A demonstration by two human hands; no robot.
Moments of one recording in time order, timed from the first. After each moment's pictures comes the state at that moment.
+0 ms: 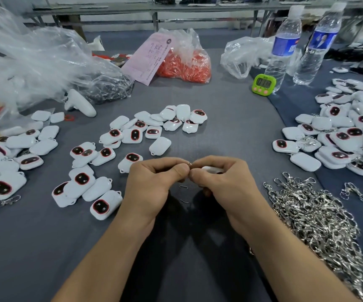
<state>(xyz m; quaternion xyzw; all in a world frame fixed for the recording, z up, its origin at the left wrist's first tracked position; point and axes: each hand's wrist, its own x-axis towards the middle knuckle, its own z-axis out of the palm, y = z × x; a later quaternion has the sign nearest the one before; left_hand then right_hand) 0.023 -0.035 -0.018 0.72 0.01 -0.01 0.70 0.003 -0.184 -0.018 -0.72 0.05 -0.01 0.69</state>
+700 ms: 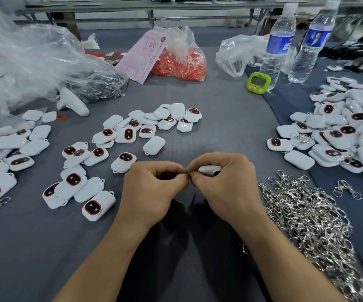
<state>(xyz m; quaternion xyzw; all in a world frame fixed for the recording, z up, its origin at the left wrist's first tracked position) 0.018 -0.038 -0.023 0.81 -0.06 0.03 0.58 0.001 -0.190 -0.017 -0.85 0.02 -0.15 0.51</state>
